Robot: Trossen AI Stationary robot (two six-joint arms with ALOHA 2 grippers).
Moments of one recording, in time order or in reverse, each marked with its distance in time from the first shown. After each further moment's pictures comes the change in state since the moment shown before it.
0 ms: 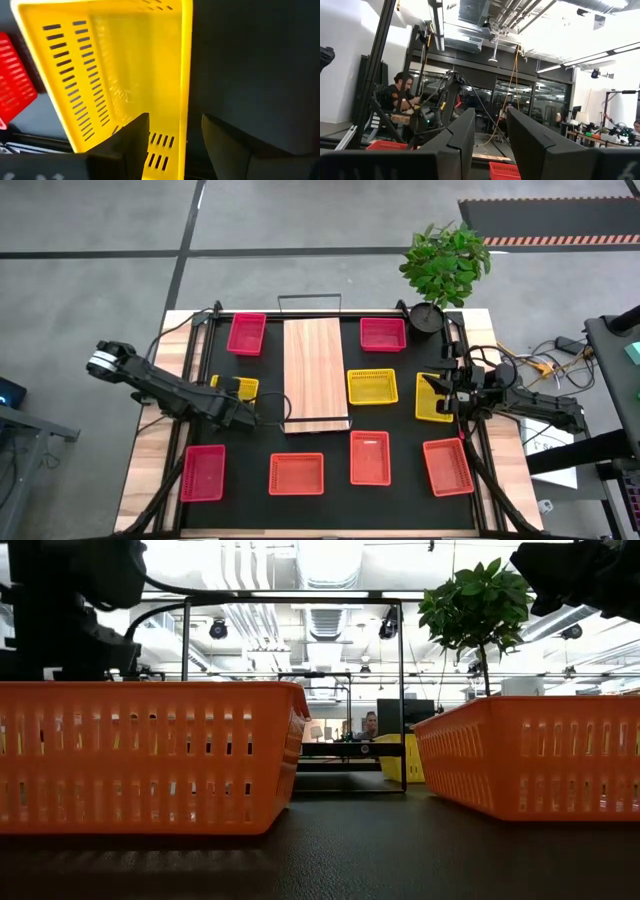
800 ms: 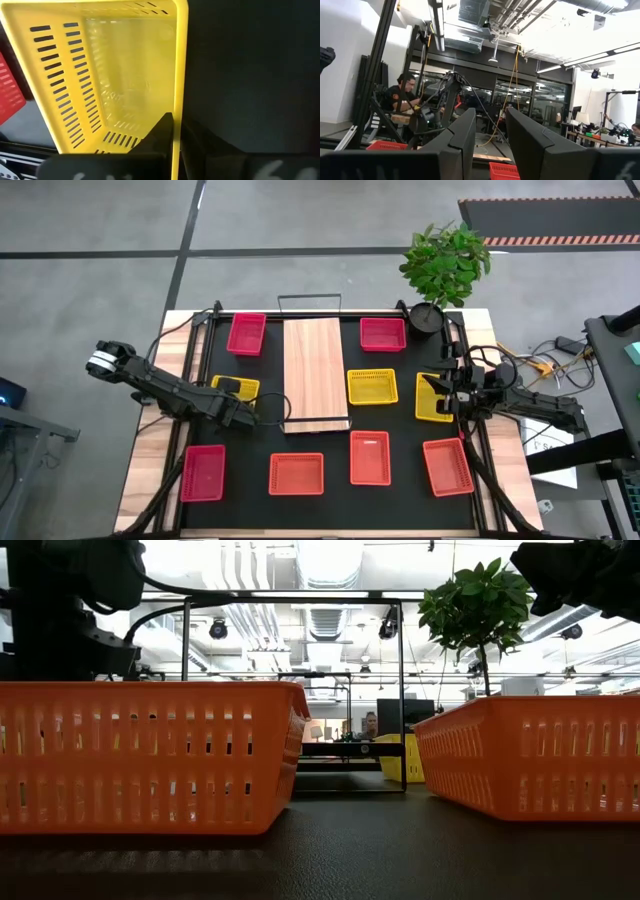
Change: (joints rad) left arm 0.000 -0.008 -0.012 0.043 0.019 -0.005; right arm 0.000 0.000 0.000 0.001 0.000 0.000
